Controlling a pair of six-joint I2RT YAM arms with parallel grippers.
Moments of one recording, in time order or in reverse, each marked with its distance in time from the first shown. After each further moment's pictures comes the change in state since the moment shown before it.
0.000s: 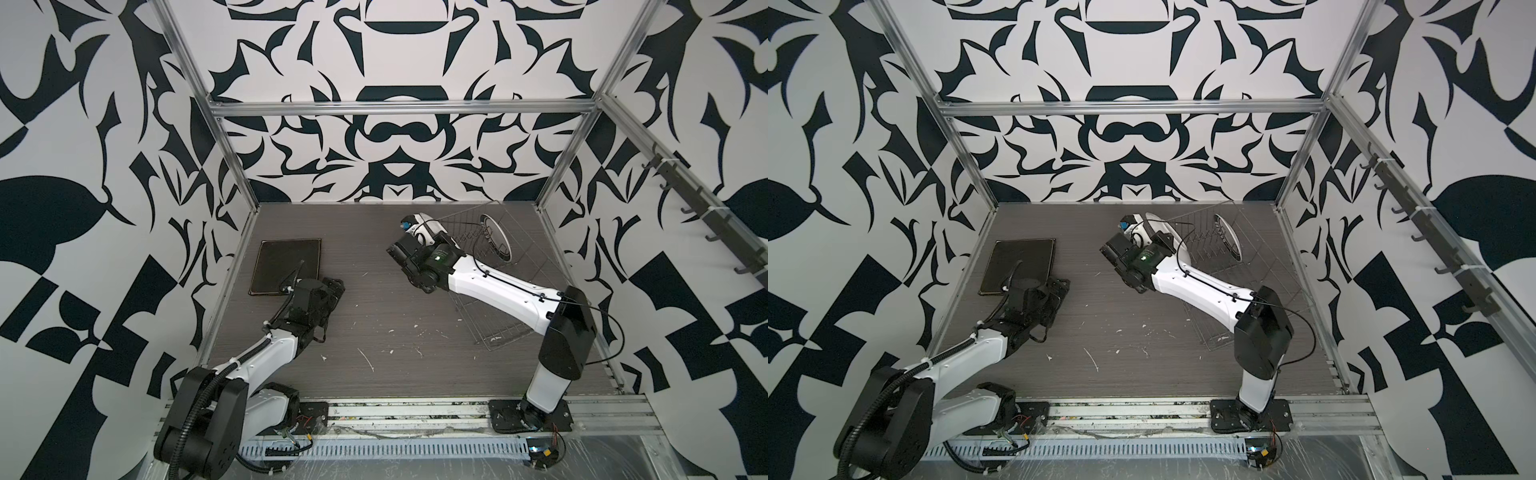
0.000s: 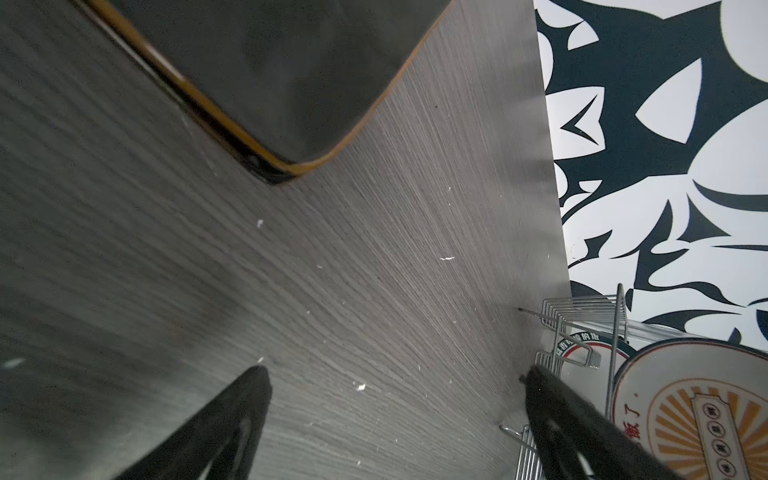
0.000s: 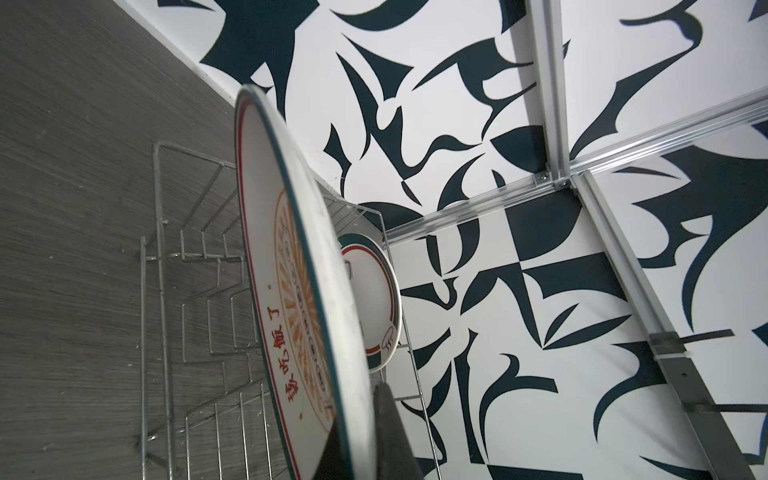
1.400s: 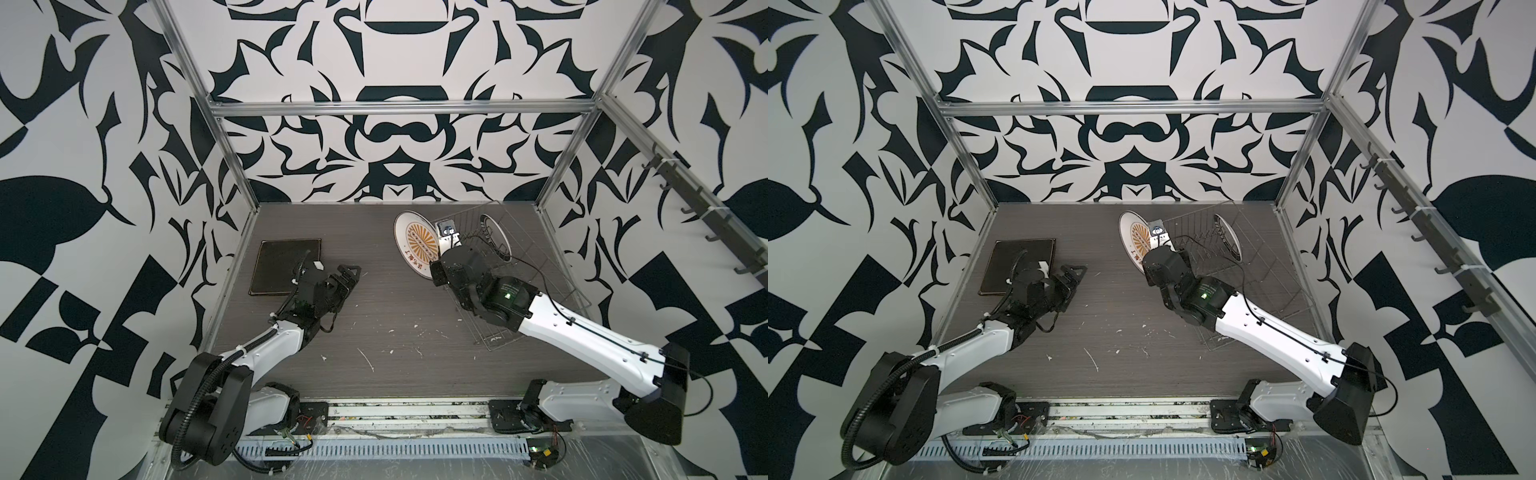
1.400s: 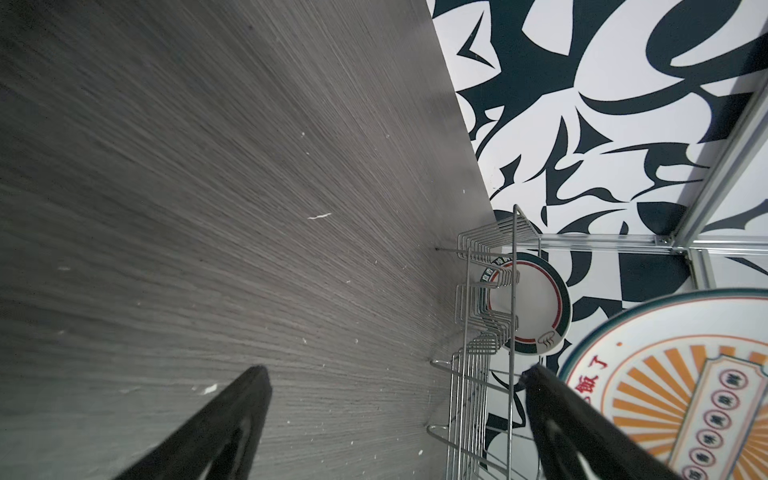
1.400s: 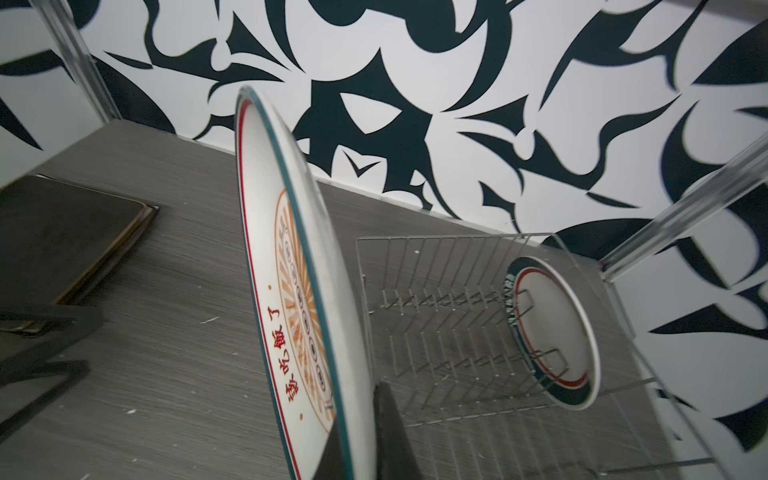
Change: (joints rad) left arm -0.050 0.081 0.064 0.201 0.180 0.051; right arm 0.005 -0.502 -0.403 0.383 -0.578 0.271
